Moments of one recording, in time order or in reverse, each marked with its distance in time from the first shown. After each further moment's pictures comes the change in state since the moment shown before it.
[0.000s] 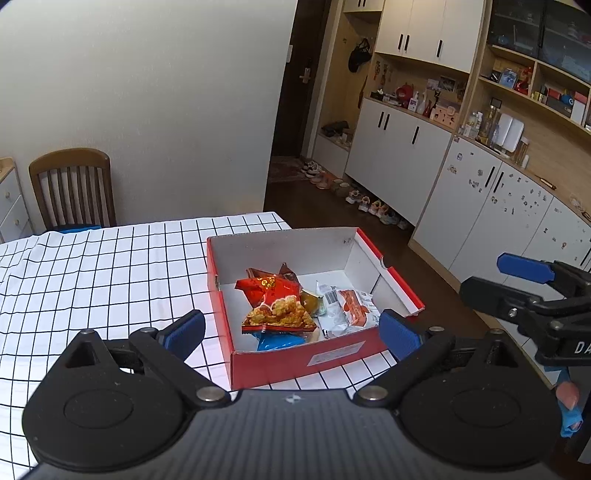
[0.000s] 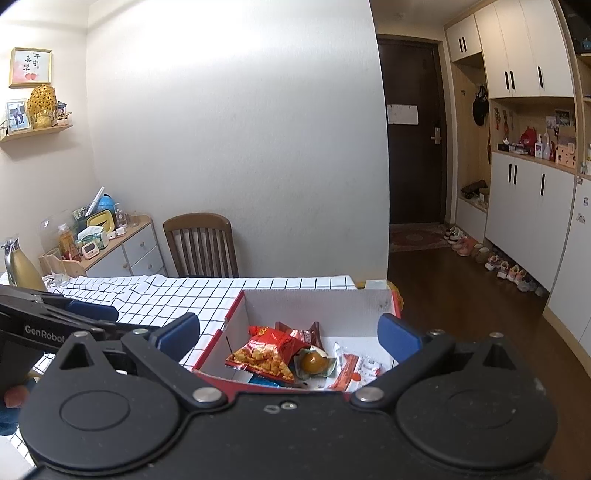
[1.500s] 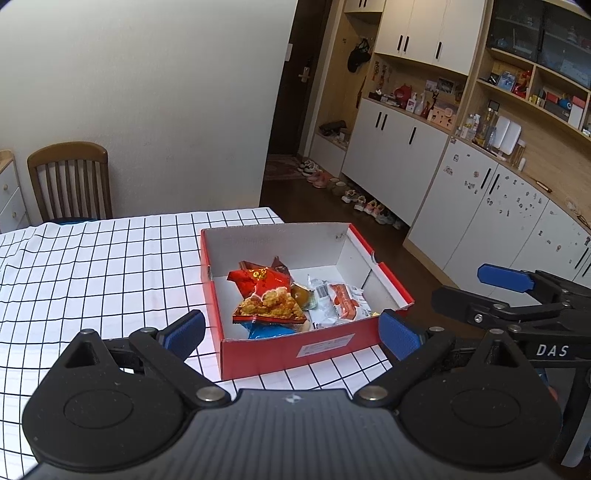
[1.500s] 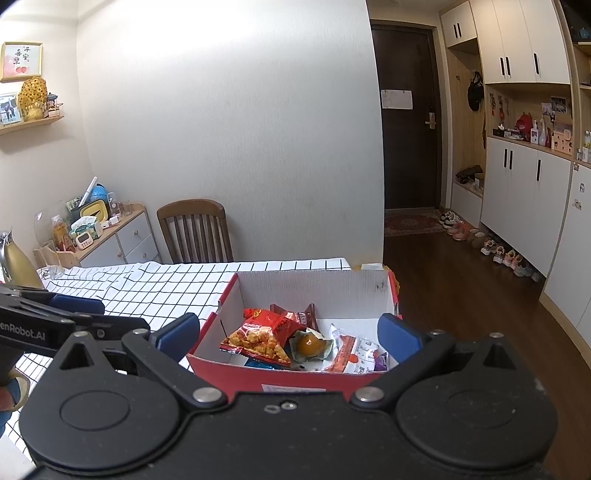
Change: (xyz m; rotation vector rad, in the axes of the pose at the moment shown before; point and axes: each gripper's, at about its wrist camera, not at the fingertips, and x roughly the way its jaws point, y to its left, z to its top) left arm -0.007 -0.006 -0.007 -0.021 0.002 -0.013; right arm 0.005 -0.002 -0.006 0.016 0.048 -0.018
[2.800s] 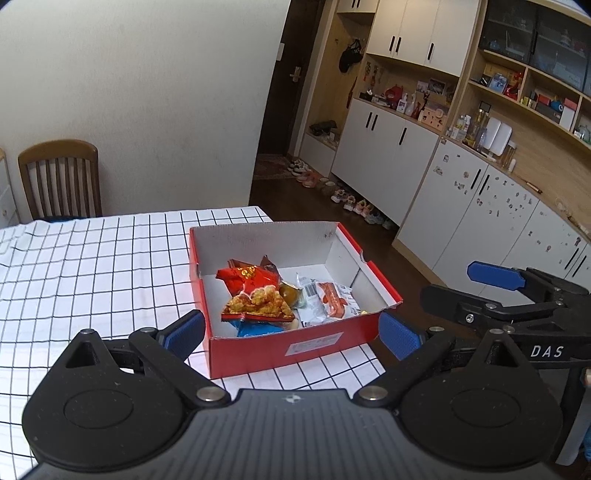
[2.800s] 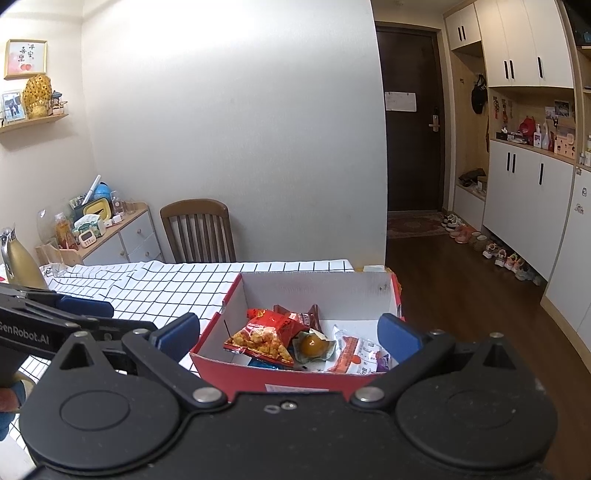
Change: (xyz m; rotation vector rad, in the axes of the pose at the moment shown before) left arm 0.002 -0.002 -0.004 -0.006 0.003 -0.036; right arm -0.002 0.002 0.001 -0.014 -0.001 0.007
